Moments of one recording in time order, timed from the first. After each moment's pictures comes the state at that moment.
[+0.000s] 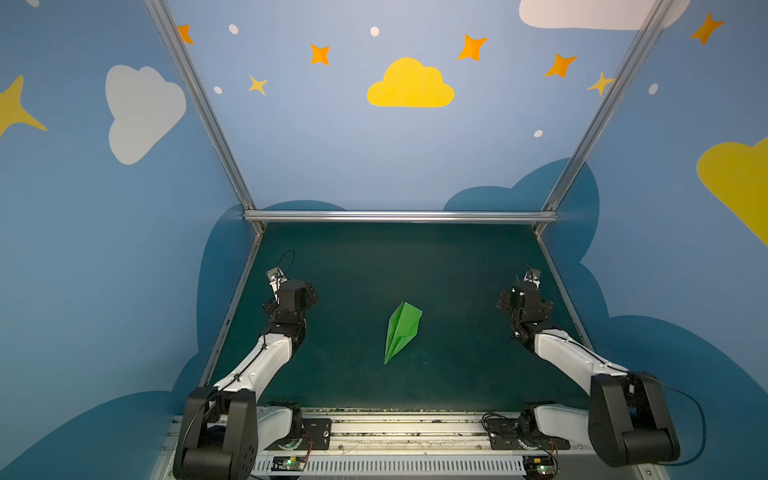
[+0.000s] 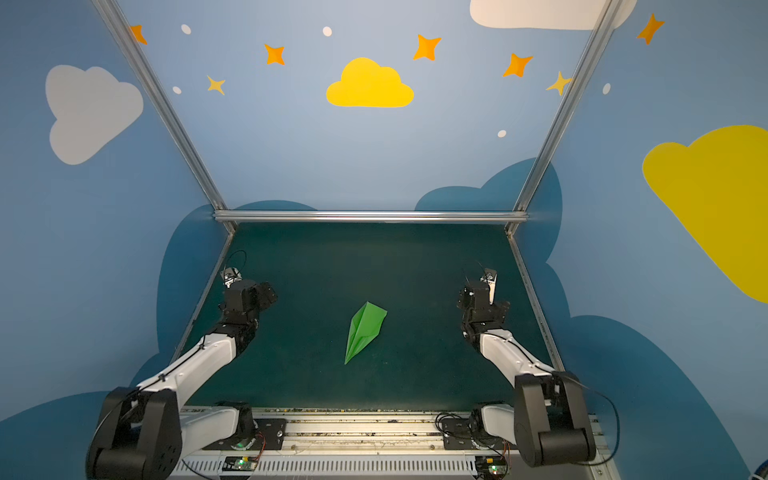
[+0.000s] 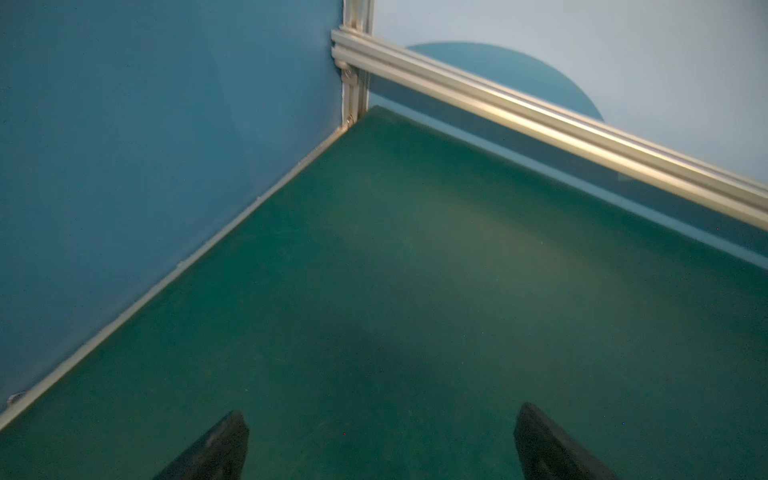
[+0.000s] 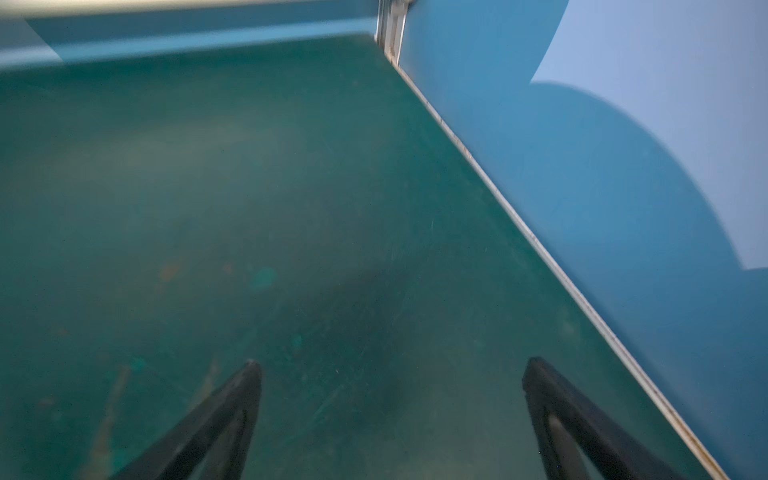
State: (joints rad) left arm -0.07 1.22 0.53 0.14 -0.41 -0.42; right arm 0.15 1.30 0.50 0.17 0.53 0.17
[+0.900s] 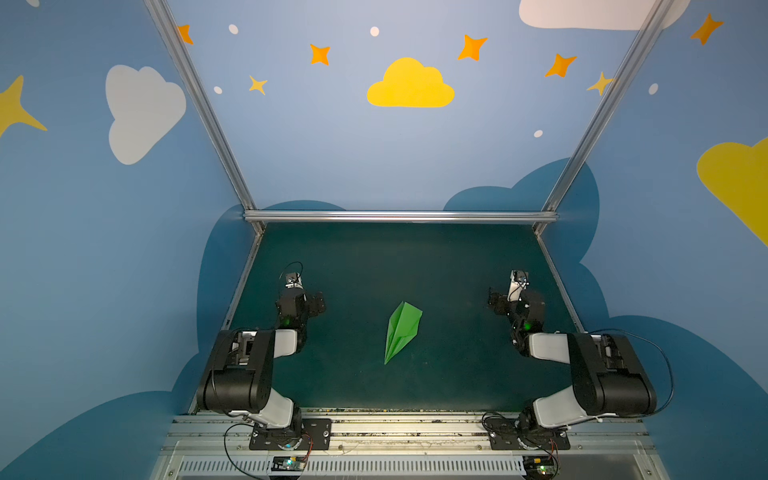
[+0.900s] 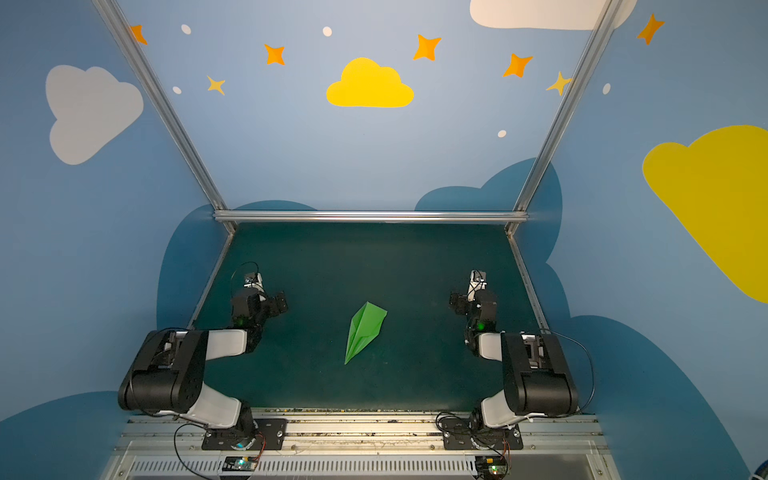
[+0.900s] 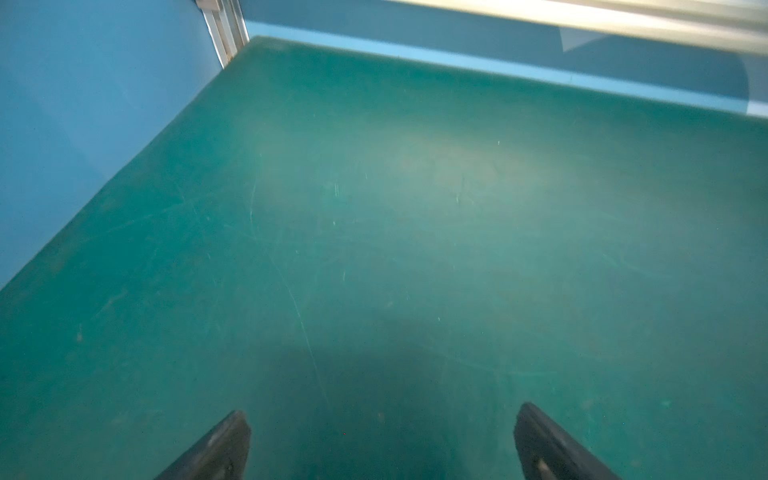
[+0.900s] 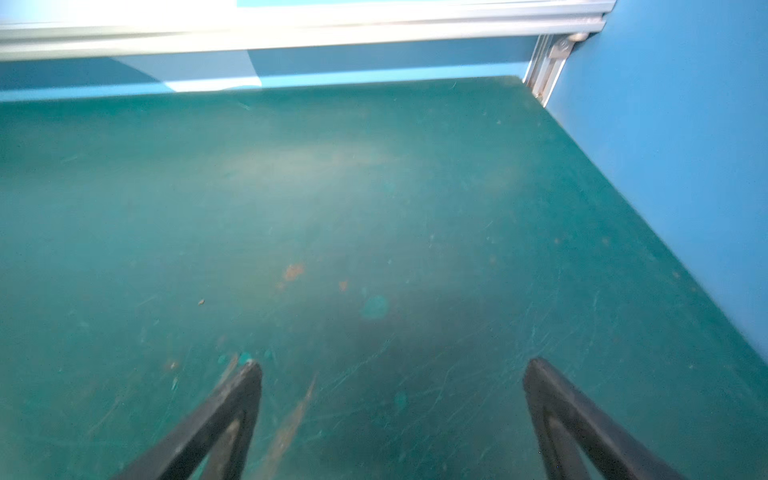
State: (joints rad) left arm 0.01 1.53 0.44 0.58 -0.13 -0.17; right arm 0.05 1.51 0.40 0.71 0.06 0.02
